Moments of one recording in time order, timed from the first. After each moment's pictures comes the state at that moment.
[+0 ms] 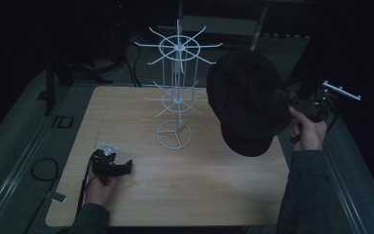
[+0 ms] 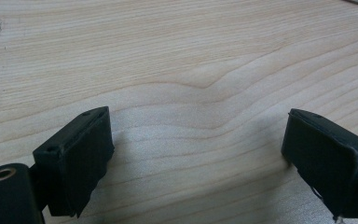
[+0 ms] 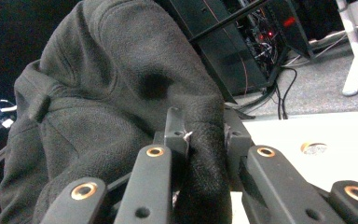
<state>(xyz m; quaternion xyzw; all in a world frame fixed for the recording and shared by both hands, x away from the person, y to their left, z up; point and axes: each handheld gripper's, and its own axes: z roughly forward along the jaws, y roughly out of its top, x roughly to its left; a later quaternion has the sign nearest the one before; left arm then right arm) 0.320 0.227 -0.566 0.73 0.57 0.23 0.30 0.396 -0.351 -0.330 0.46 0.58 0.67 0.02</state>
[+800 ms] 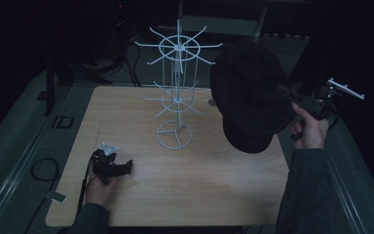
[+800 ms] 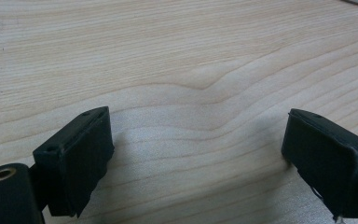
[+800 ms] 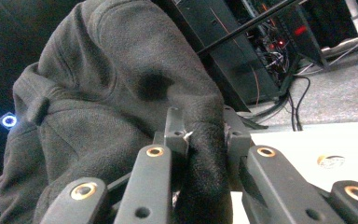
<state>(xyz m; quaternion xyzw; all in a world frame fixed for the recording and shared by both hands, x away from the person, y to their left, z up) 0.321 0.226 -0.566 0.73 0.57 0.23 0.30 0.396 -0.353 -0.322 0.45 0.57 0.69 0.01</state>
